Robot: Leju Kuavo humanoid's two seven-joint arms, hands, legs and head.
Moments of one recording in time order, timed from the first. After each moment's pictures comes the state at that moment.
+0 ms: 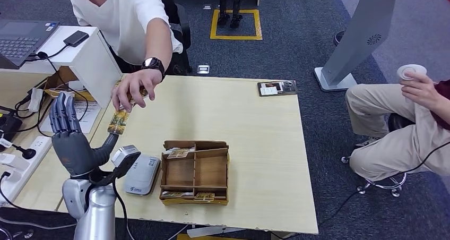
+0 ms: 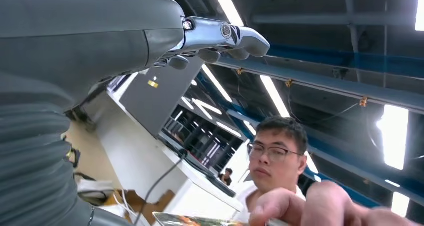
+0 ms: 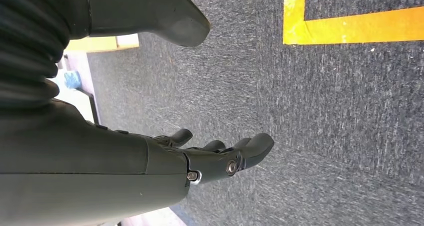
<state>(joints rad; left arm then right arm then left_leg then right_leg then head) -0.23 -0.31 0.33 -1.44 -1.11 0.70 -0.70 -0.05 -0.01 0.77 -0.12 -0.57 -0.47 0.11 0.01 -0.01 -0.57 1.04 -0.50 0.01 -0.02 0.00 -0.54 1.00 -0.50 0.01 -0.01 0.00</state>
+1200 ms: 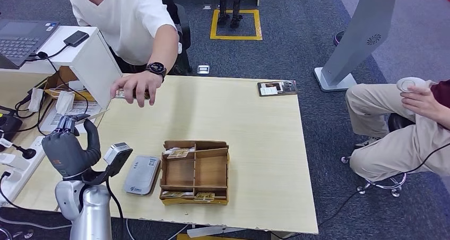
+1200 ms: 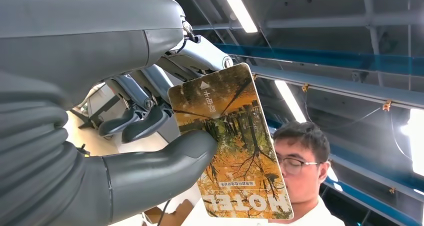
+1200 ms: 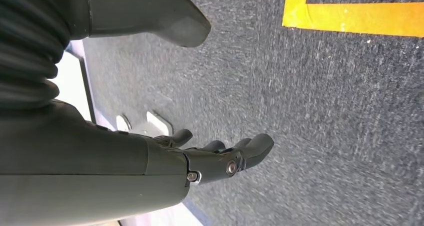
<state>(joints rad) -0.25 -0.32 0.41 -1.44 -1.11 0.70 -0.70 -0.06 -0.03 0.86 -0.12 -0.52 -0.48 0.12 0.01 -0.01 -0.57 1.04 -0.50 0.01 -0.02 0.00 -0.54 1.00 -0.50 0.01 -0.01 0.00</state>
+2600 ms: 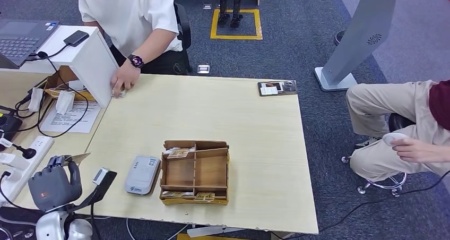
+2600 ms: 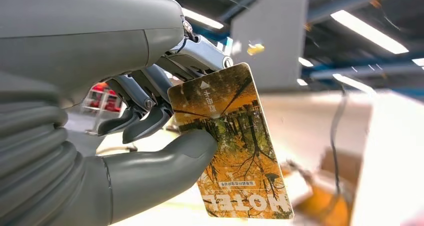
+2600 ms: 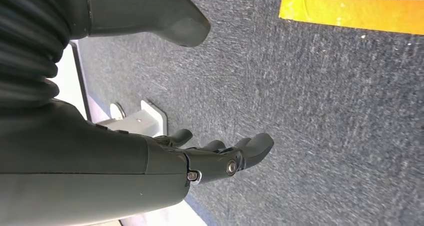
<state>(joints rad) -0.14 -0.22 0.63 -1.29 -1.41 0.70 -0.47 -0.06 -0.03 0.95 -0.12 -0.55 -0.49 0.10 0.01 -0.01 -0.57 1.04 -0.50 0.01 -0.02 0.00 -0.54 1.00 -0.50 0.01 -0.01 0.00</state>
